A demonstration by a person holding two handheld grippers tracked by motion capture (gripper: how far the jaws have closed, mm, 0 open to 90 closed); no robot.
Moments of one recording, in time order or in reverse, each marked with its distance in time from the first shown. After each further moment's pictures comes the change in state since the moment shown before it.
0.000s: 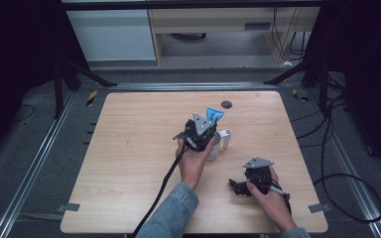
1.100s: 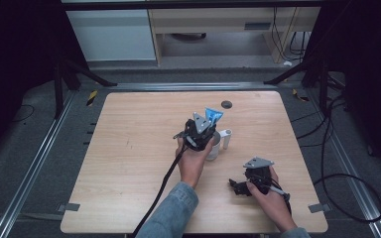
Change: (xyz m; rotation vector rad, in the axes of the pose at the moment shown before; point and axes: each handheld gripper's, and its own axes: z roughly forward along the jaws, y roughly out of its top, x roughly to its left) left arm 0.004 -0.001 0.007 0.051 -0.002 -0.018; right arm 0.000 0.000 0.000 0.000 -0.001 -0.002
